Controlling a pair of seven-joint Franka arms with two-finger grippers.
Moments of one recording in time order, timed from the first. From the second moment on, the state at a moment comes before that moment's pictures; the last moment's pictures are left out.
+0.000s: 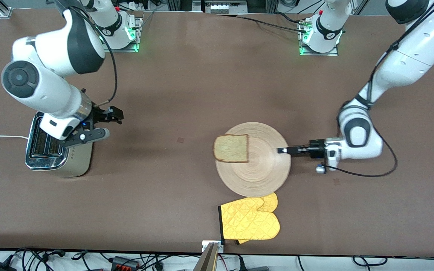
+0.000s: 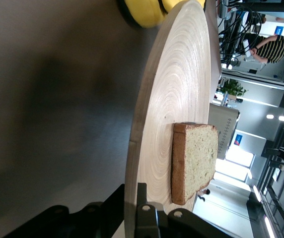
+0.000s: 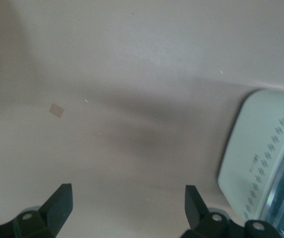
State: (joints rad) left arm 0.44 0.86 -0.65 -1.83 -1.02 2.29 0.53; right arm 0.30 0.28 -0.03 -1.64 0.03 1.84 -0.01
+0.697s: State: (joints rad) left arm 0.18 0.86 -0.77 -1.90 -1.30 2.65 0.62; right arm 0.40 0.43 -0.02 -1.64 0.17 1.96 0.17
